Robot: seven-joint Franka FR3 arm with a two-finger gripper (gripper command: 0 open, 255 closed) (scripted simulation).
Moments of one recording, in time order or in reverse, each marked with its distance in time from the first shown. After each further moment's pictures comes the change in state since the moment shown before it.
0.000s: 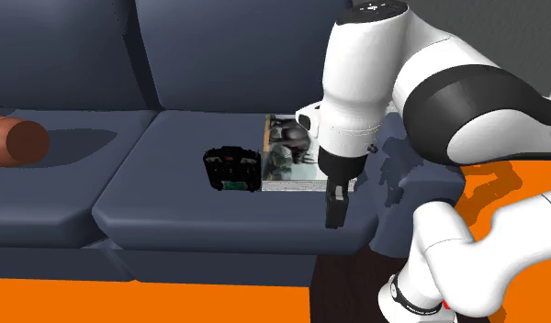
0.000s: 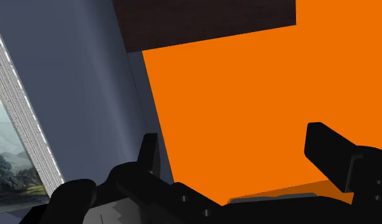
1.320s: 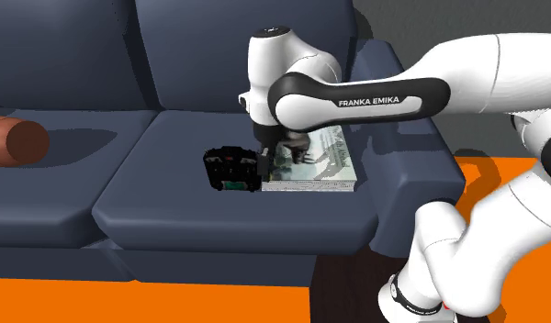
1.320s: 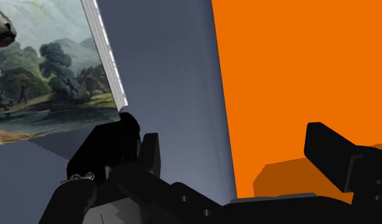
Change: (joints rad) arm -0.057 0.443 -0.286 0.145 -0.091 0.365 -0.312
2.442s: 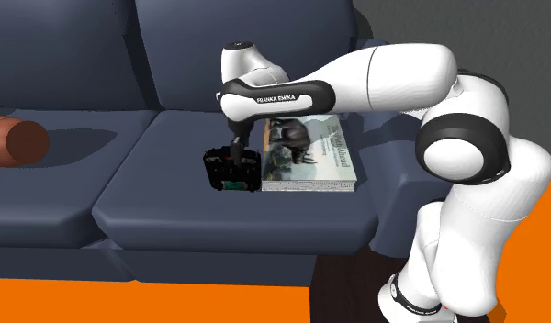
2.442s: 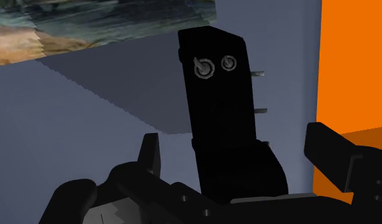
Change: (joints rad) arm -0.057 0.449 -0.142 0.297 0.168 0.162 -0.264
